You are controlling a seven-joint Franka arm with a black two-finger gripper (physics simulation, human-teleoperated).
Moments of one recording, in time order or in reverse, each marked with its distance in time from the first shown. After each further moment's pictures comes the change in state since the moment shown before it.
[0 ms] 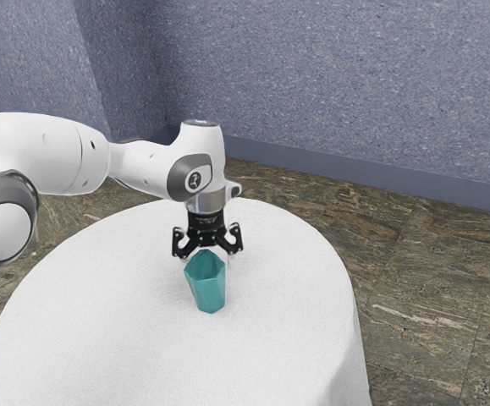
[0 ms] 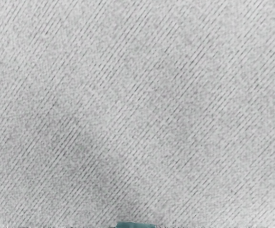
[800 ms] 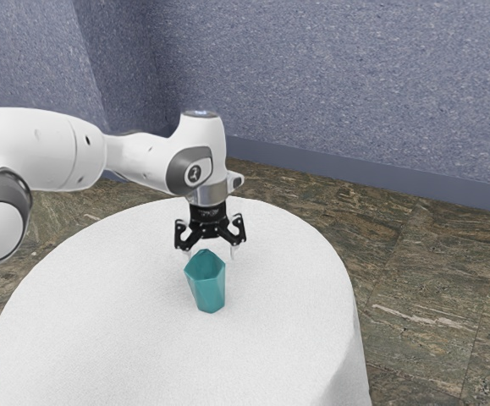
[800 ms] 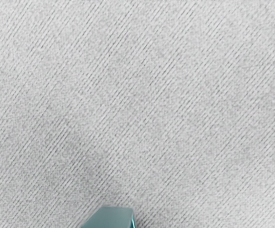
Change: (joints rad) arm -0.013 -0.036 0.000 -0.006 0.007 0.016 -0.015
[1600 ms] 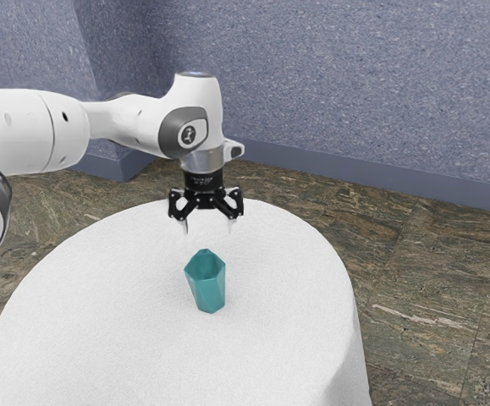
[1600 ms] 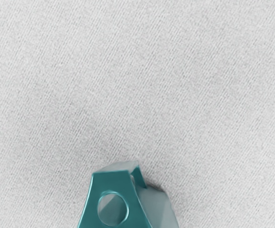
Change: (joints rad) arm -0.005 -0.081 -0.001 0.086 -0.001 -0.168 0.135
